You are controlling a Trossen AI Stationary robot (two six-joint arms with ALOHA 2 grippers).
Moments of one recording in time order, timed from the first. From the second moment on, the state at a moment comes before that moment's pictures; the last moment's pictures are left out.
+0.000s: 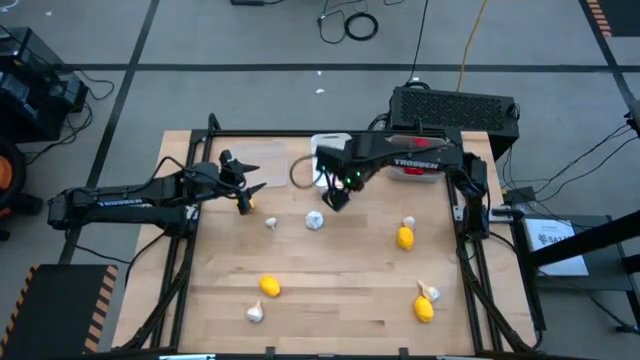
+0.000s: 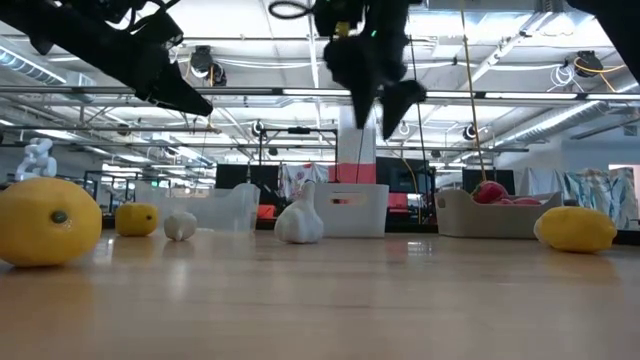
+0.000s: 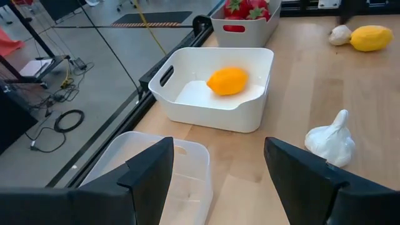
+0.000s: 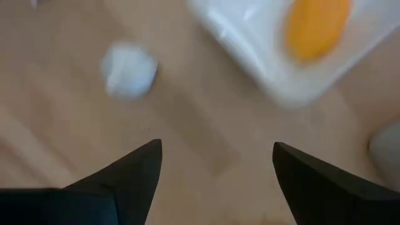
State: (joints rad) left arm 0.23 0.70 0.45 -0.15 -0.23 0.11; right arm -0.19 1.97 1.89 -1.35 0.00 0.57
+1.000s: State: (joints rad) left arm 0.23 0.70 0.45 -0.15 -0.12 0.11; right arm 0.30 1.61 1.34 -1.40 0.00 1.08
